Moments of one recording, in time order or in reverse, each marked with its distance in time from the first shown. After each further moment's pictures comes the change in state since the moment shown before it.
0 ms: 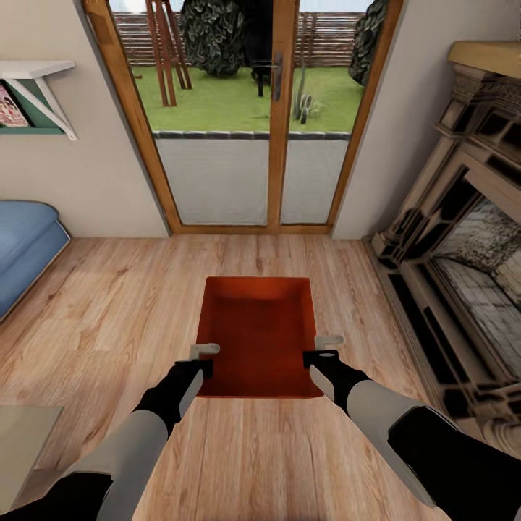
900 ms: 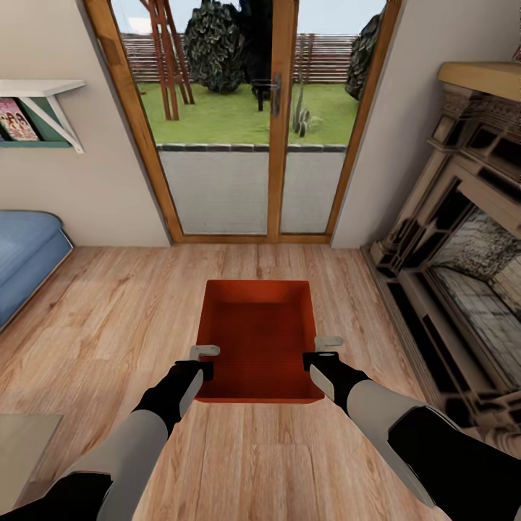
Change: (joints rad) left arm 0.000 0.000 0.000 -0.002 0.004 0.041 0.002; right arm 0.000 0.000 -0.002 0.000 -0.003 0.040 0.001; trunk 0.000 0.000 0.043
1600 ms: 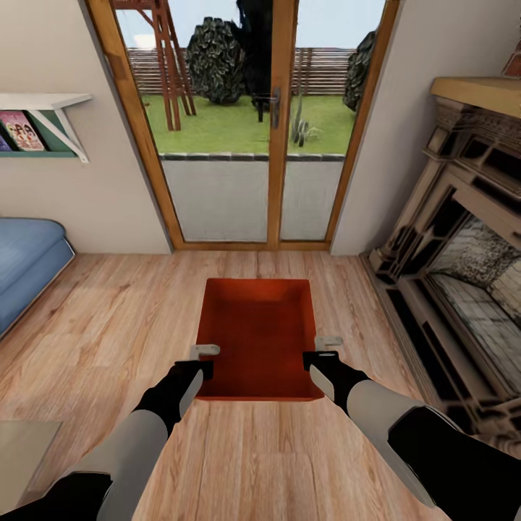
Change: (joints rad) left arm 0.000 0.001 0.001 0.002 -0.005 -0.021 -0.005; right arm 0.000 0.000 0.000 0.000 0.003 -0.019 0.000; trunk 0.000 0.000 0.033
